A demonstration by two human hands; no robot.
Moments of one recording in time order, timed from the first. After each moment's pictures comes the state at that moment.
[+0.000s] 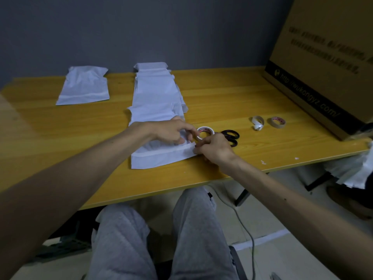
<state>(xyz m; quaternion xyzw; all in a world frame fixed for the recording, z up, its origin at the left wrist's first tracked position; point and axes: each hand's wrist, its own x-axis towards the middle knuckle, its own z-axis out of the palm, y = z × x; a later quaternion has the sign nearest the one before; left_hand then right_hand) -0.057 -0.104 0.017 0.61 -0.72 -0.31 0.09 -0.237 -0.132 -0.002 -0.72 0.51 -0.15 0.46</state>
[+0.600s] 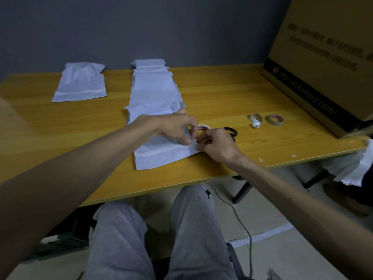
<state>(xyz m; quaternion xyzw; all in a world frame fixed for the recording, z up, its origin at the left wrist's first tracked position) -0.068 -0.118 0.019 0.62 -0.73 -0.27 0.07 -0.252 -0.144 -0.003 -0.82 0.41 -0.16 0.36</state>
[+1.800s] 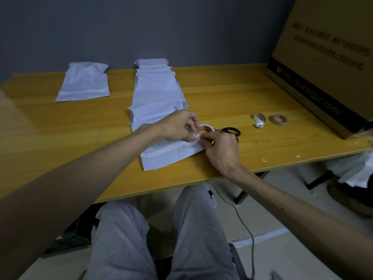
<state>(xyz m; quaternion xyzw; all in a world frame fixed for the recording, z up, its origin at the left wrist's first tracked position) -0.081 -0.105 0.015 0.66 -0.64 -0.30 0.26 -0.247 -0.134 -0.028 -0.83 0.43 -0.29 0.19</state>
